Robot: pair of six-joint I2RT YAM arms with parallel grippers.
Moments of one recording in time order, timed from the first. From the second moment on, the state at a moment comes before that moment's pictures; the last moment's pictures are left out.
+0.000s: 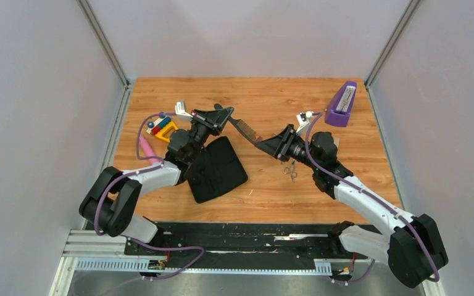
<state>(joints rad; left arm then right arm) -0.53 1.46 0.63 1.09 0.00 -1.41 0.51 1.08 0.61 0.35 -0.41 0.99</state>
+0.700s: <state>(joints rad) -0.50 1.29 0.66 0.61 -0.01 -0.85 0.42 0.98 0.51 0.38 -0.47 1.01</state>
